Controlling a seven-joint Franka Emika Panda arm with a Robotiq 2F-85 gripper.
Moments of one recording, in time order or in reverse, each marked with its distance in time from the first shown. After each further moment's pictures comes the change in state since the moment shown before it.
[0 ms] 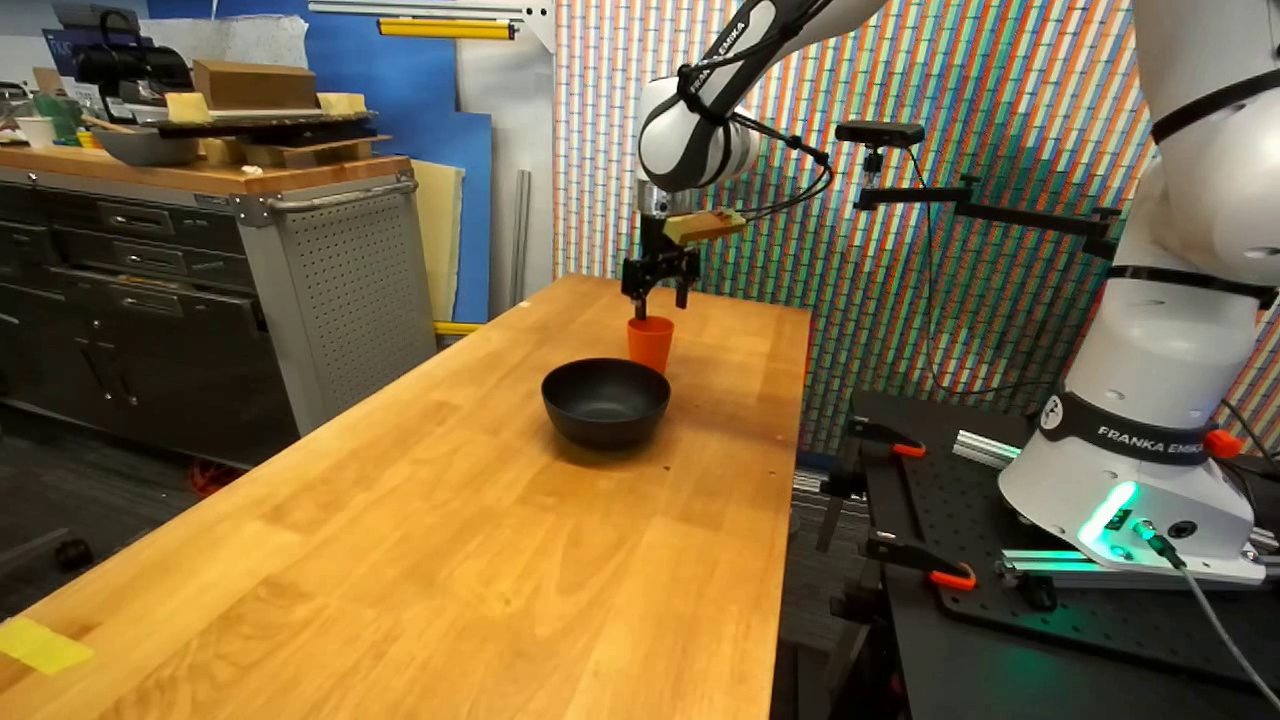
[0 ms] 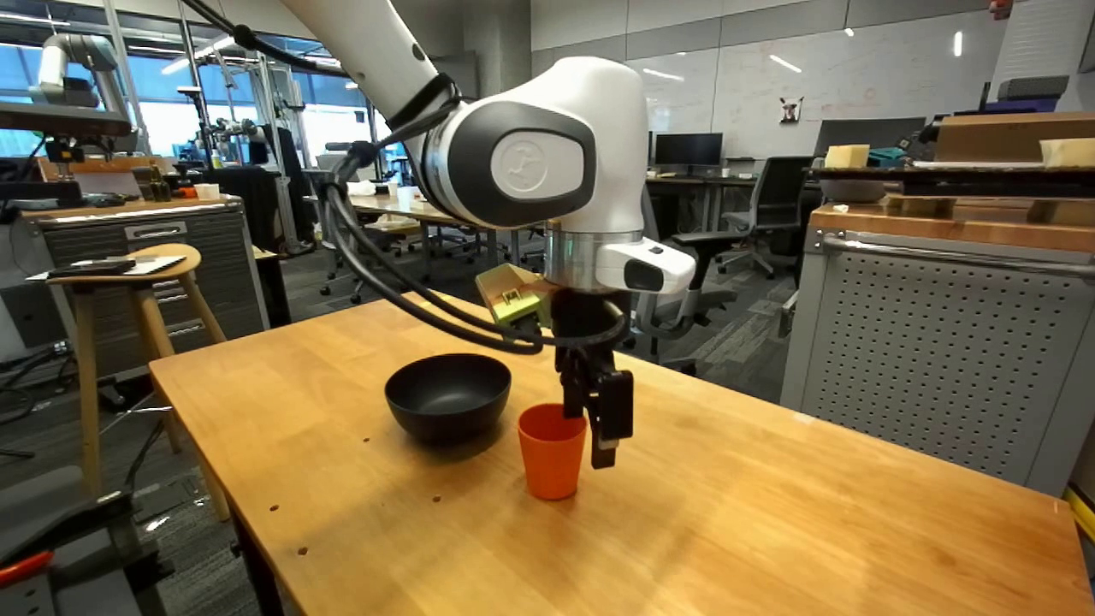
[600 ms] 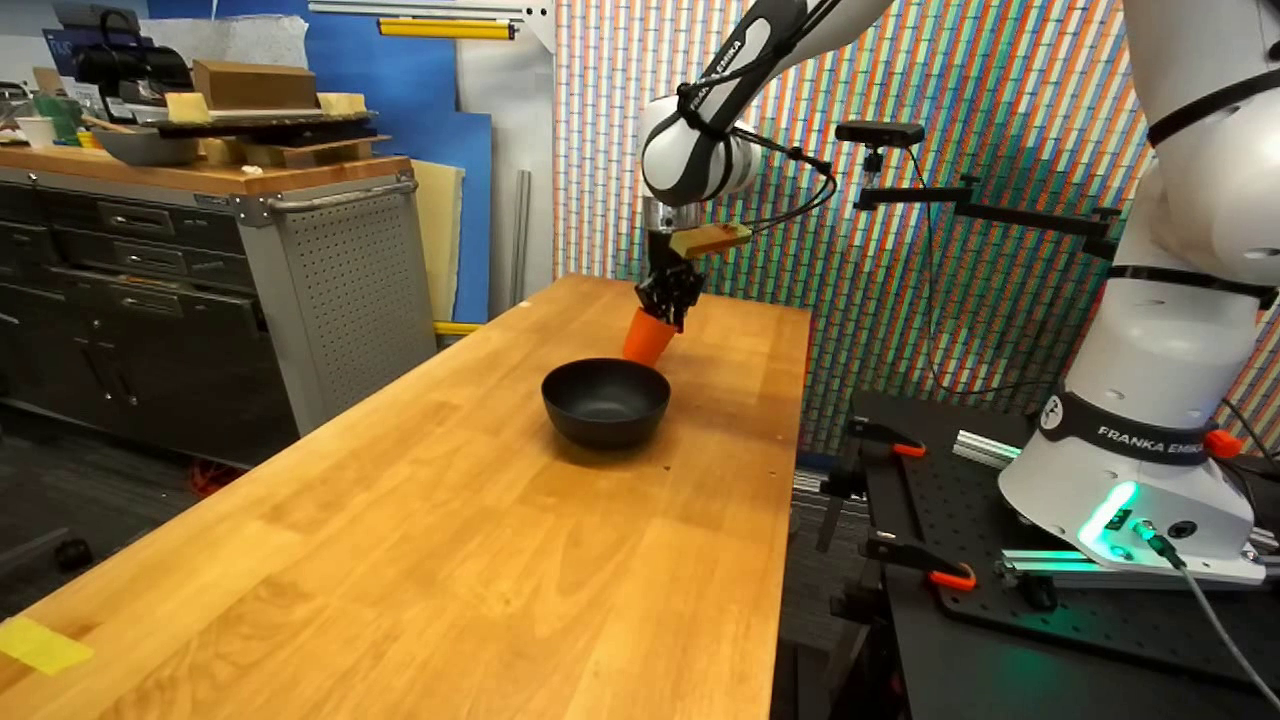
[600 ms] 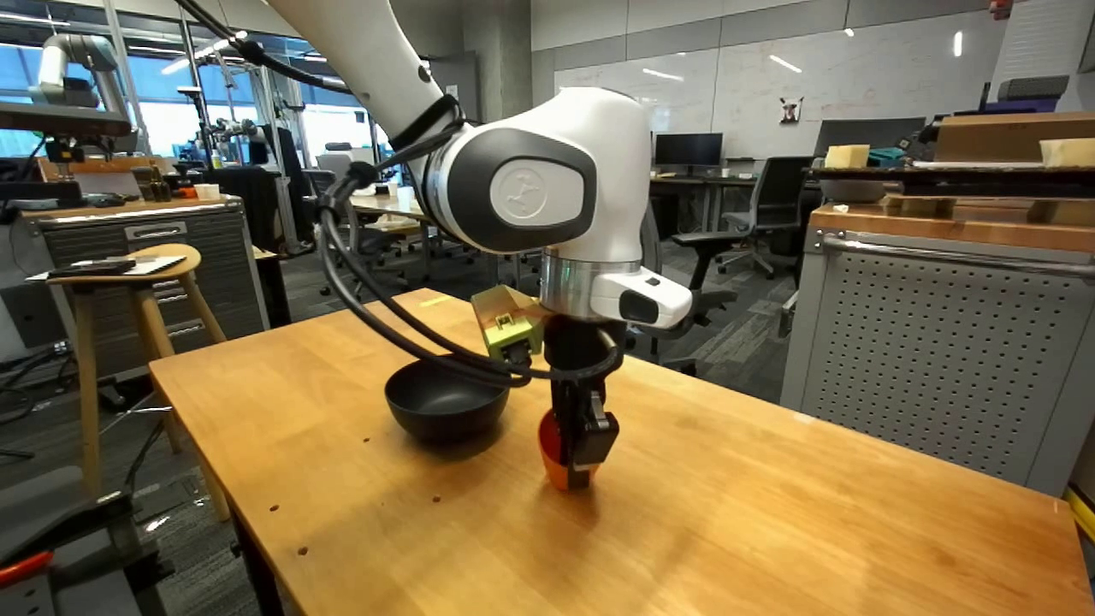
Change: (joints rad) arm -0.004 0.029 -0.007 -0.010 0.009 -0.023 0.001
